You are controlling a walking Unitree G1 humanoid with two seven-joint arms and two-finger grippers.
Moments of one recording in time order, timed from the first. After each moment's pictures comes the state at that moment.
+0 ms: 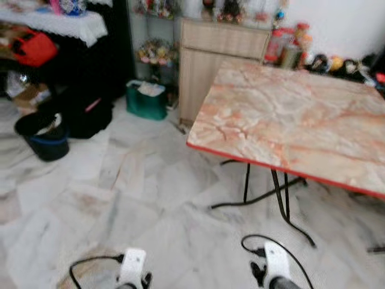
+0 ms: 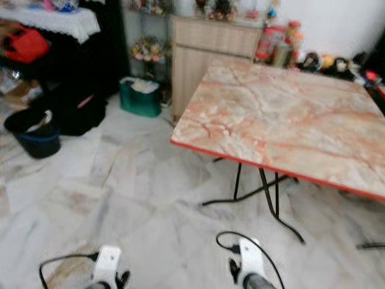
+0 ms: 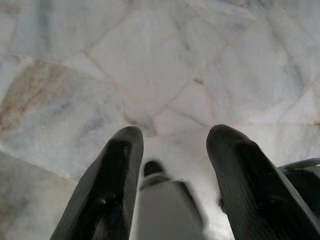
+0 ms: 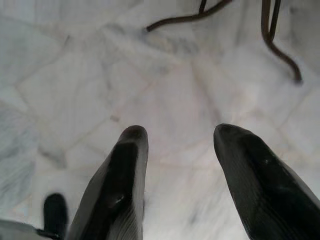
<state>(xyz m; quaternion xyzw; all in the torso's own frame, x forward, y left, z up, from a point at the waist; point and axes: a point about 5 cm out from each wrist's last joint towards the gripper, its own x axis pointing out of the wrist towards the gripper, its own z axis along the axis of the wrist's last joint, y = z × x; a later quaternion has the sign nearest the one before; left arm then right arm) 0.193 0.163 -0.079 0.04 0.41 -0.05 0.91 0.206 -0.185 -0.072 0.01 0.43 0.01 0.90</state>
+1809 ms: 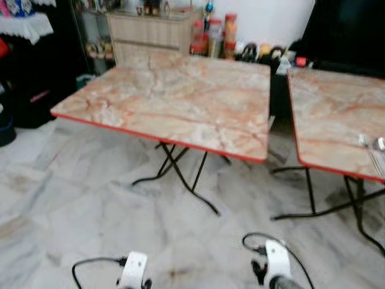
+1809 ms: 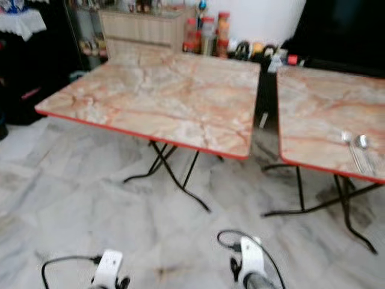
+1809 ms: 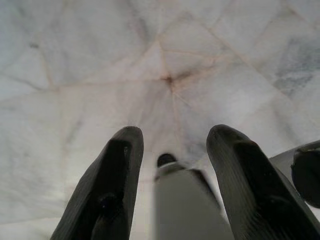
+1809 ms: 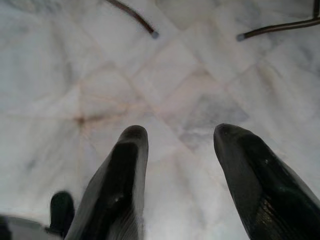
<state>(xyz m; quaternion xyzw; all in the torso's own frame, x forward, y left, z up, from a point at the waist) 0.186 0.171 -0.082 0.07 0.43 -0.06 0.90 0.201 -0.178 -0.075 0.02 0.43 0.01 0.90</state>
